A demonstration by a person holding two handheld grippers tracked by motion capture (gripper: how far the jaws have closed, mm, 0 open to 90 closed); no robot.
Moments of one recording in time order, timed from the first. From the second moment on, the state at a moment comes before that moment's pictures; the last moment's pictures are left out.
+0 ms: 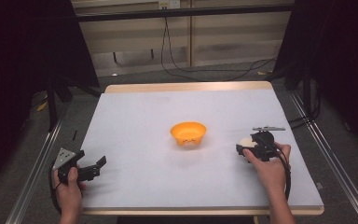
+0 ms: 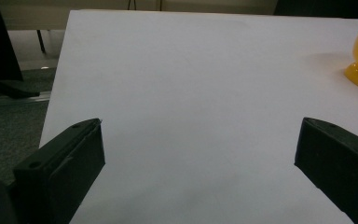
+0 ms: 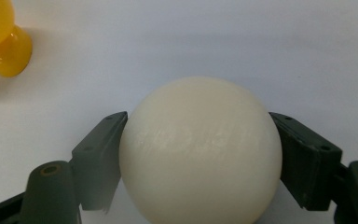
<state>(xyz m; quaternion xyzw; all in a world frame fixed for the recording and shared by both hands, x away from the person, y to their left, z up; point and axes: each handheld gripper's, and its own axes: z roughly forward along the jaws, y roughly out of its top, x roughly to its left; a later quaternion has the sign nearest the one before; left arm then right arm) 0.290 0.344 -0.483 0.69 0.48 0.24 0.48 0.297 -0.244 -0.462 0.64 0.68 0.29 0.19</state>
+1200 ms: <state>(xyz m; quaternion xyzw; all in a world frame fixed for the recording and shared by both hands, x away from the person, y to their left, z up) 0.290 0.344 -0.483 0.69 0.48 0.24 0.48 0.307 -0.212 -0.445 0.62 0.70 0.30 0.19</state>
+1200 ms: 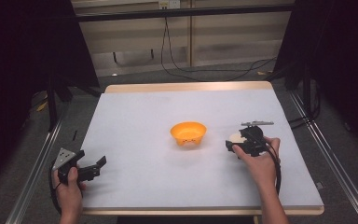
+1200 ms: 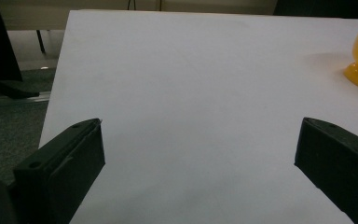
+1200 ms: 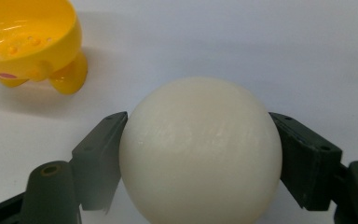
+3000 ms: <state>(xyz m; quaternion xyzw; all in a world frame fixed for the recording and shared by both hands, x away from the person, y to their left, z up) 0.289 0.343 -0.483 0.69 0.48 0.25 0.48 0.334 -0.152 -0.420 0.58 0.73 0.32 0.18</state>
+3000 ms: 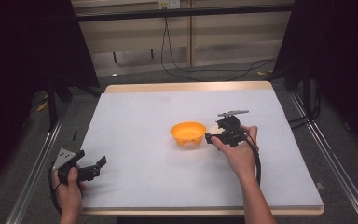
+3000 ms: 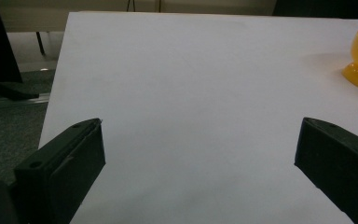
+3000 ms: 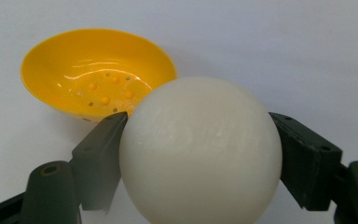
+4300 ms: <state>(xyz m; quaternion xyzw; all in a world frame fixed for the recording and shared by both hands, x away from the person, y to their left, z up) 0.289 0.343 -0.483 0.69 0.48 0.25 0.48 0.352 -0.109 -0.409 0.56 0.75 0.32 0.17</state>
